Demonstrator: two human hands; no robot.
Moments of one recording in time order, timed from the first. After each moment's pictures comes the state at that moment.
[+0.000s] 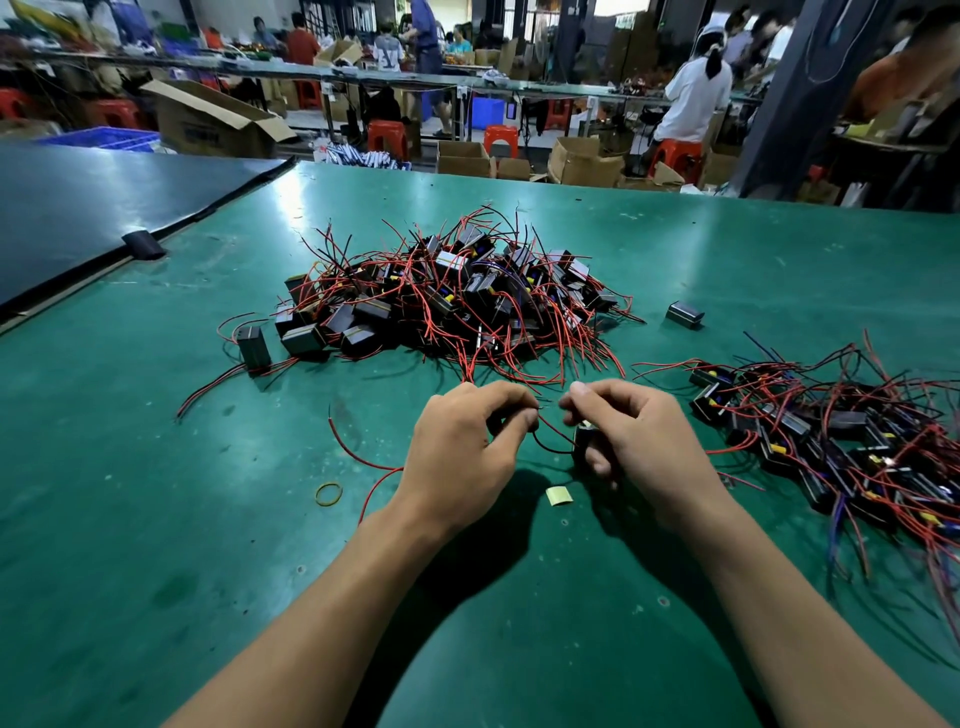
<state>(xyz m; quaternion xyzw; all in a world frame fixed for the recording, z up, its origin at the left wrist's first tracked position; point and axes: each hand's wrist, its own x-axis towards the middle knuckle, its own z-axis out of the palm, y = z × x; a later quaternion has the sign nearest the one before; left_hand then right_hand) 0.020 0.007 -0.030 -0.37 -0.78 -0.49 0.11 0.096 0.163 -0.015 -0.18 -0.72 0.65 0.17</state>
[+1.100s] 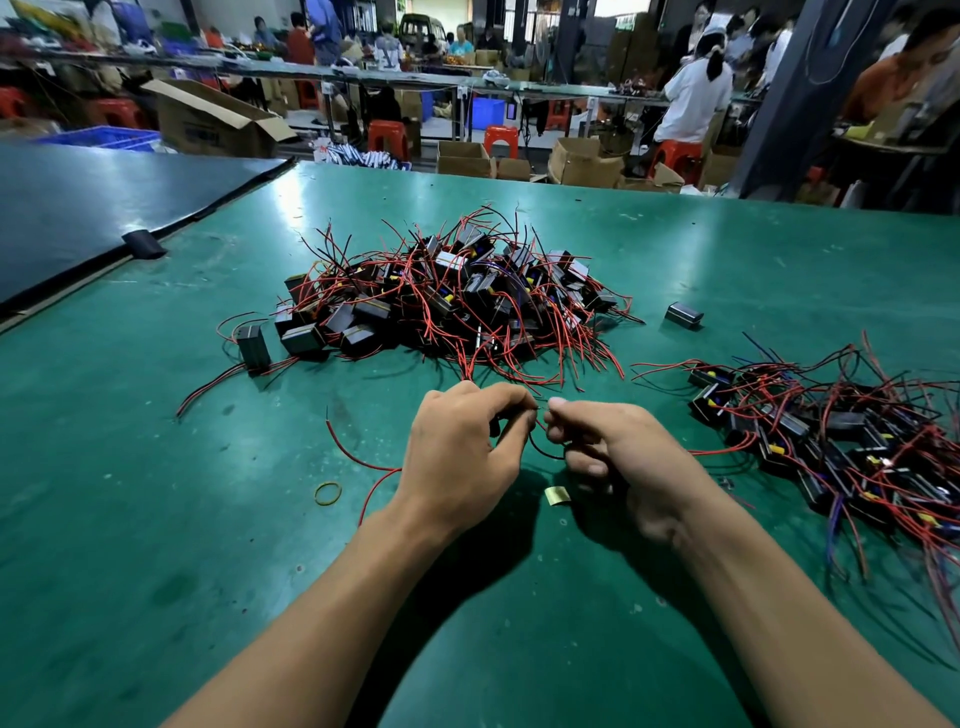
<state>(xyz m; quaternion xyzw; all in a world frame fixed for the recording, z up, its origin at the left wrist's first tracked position) 0.021 0.008 -0.029 -0.38 -0.80 -0.44 0.16 0.091 0.154 -0.015 -0.21 -0.61 0.76 0.05</state>
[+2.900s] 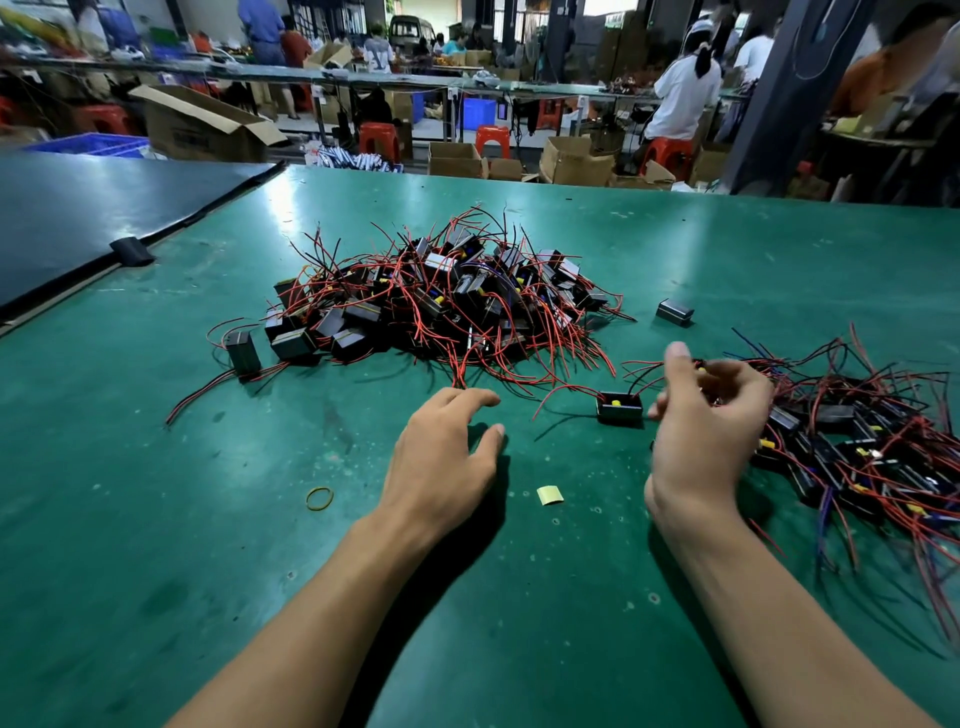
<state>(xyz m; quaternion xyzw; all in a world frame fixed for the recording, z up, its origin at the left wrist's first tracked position) 0.009 0.007 -0.047 -0.30 -0.86 -0.41 0.08 0.088 0.181 -0.021 -0.29 -0.51 0.59 0.55</state>
